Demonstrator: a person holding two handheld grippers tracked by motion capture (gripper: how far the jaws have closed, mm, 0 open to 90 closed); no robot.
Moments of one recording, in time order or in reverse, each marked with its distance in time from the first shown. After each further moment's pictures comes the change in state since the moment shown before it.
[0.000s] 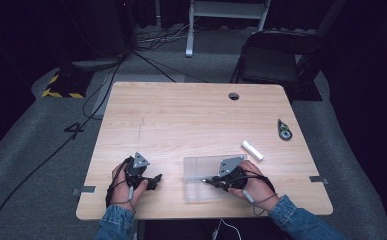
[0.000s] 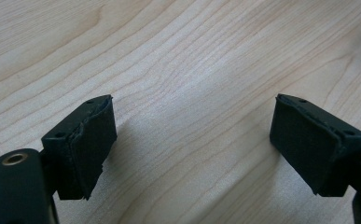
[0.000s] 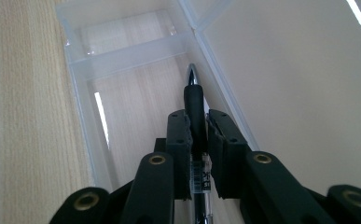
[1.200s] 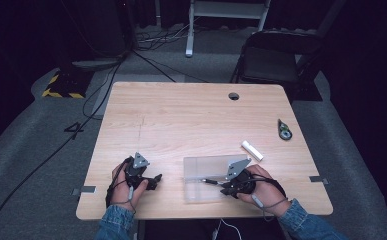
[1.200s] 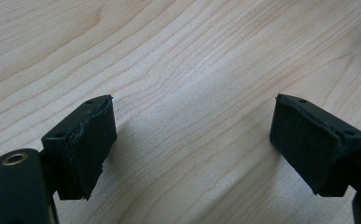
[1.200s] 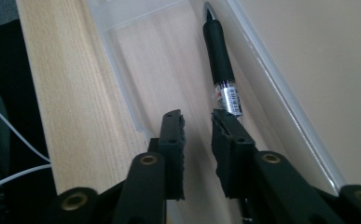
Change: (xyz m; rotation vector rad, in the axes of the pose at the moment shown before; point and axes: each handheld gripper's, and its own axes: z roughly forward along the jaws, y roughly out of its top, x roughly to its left) left arm 0.000 0.000 0.000 0.000 0.001 0.002; right arm 0.008 -0.016 -0.019 0.099 0.034 0.091
